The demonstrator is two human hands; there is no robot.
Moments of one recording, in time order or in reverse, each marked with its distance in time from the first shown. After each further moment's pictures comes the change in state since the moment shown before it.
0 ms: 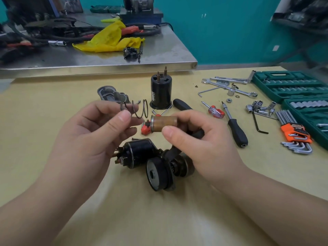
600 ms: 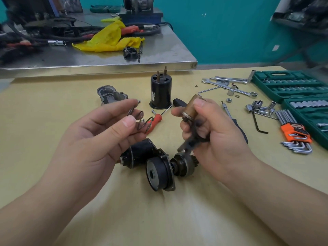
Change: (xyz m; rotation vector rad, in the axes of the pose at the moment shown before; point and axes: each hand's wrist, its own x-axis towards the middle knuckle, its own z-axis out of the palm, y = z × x) left_hand -0.007 0.003 0.006 -0.081 -0.074 -0.086; right_hand 0.018 0.011 -0.011 0.690 0.121 0.293
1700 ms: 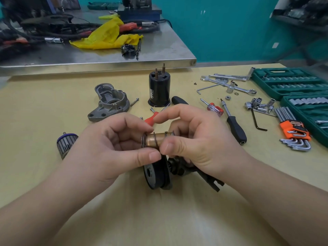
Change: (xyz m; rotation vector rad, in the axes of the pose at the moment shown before) left_hand -0.007 0.006 0.009 0.338 -0.199 -0.051; right_hand -0.014 -0.015 0.013 -0.691 -0.333 -0.058
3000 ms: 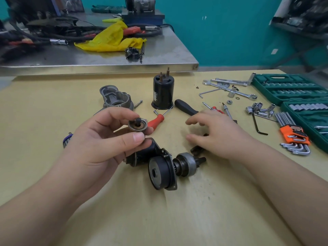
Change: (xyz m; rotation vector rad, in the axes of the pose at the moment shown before) left_hand 0.004 -0.015 -0.021 -0.352 0.061 0.003; right_hand 0.028 0.058 -0.068 -0.965 0.049 0.115
